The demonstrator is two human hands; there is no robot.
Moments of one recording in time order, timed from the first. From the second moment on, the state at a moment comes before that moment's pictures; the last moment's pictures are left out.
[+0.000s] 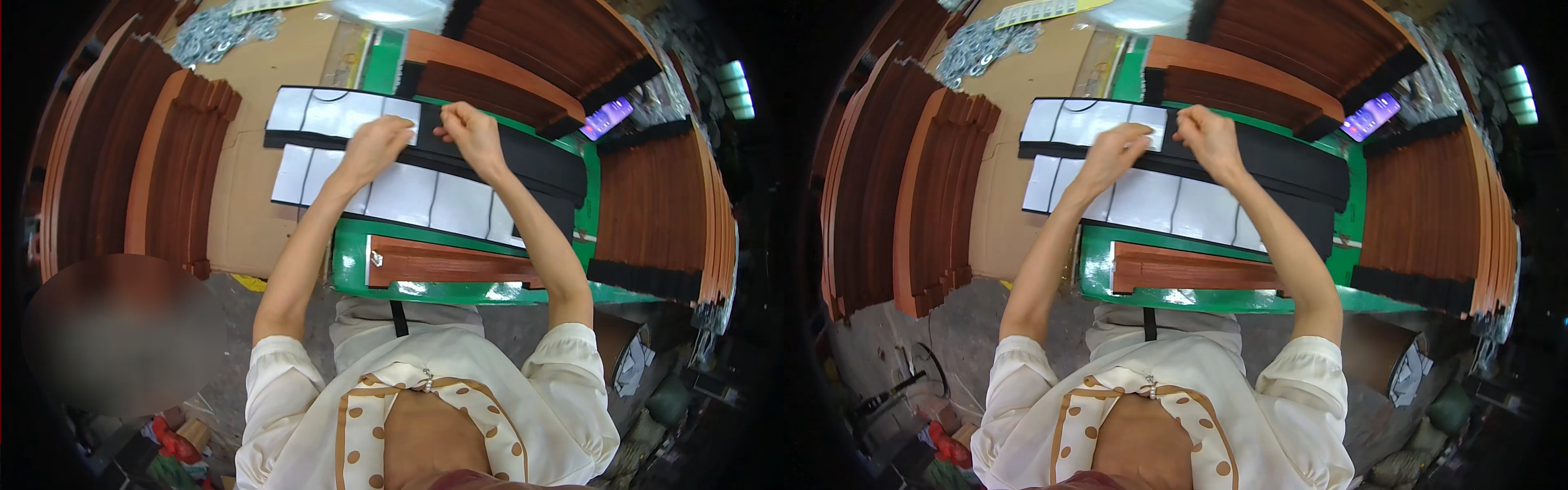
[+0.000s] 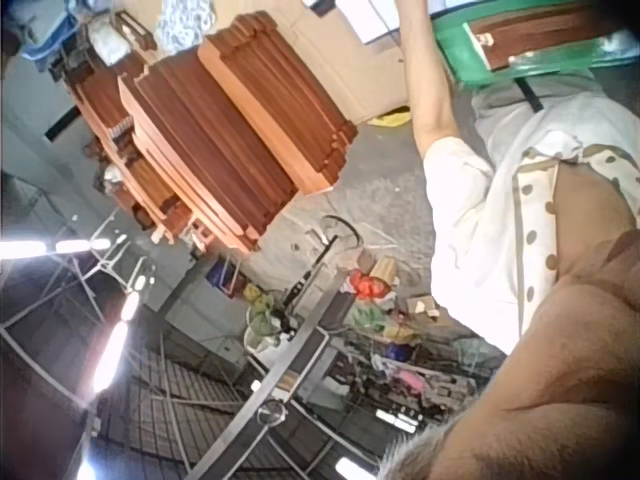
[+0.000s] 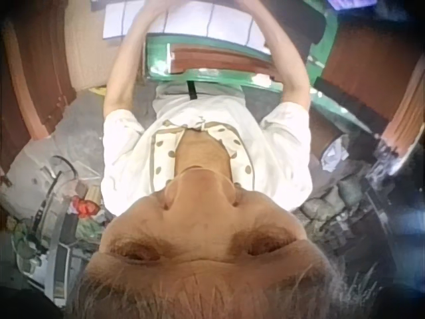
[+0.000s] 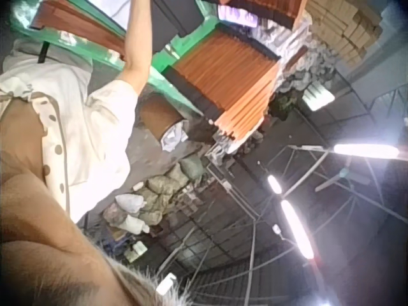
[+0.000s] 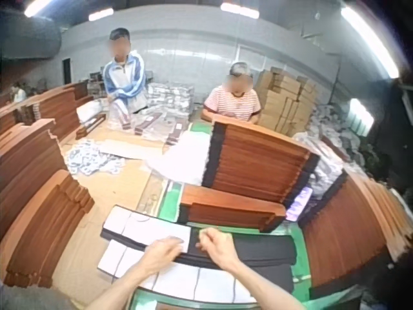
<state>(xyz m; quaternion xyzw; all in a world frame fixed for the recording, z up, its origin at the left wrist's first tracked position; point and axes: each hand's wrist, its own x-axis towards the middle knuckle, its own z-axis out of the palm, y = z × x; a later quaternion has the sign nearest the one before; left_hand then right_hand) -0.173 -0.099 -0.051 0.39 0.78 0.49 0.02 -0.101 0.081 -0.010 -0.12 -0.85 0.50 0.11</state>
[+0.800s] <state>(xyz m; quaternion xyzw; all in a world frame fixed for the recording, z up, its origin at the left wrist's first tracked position) 0.024 -0.208 0.034 0.46 0.74 0.48 -0.05 0.097 -0.023 0.020 0.17 -0.85 0.45 0.23</state>
